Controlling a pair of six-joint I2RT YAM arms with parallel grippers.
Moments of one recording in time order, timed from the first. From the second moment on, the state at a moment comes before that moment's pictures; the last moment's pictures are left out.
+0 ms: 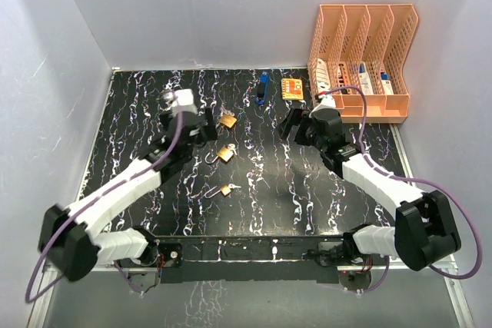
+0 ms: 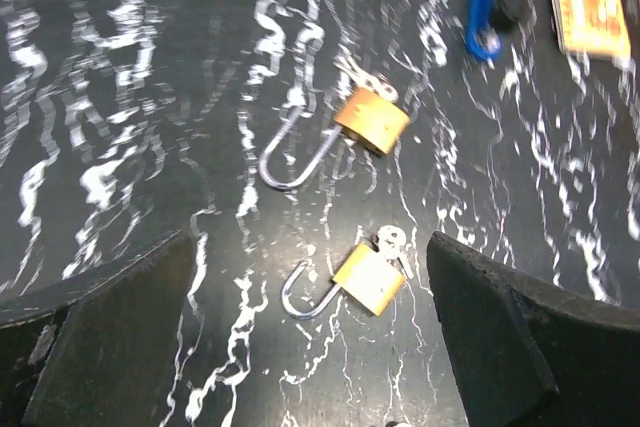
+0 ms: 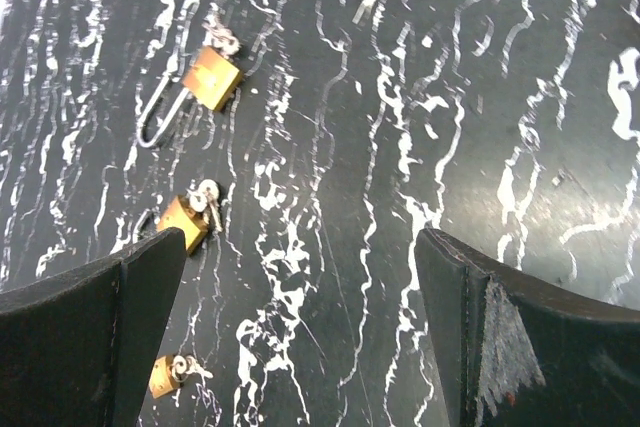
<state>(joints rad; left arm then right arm) -0.63 1.28 0.92 -0.17 -0.50 -0.34 0.38 1.27 0.74 0.11 -0.04 0.53</state>
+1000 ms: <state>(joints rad) -0.62 0.68 0.78 -1.06 -1.03 -1.26 0.38 0.94 0.73 -0.26 0.19 0.64</state>
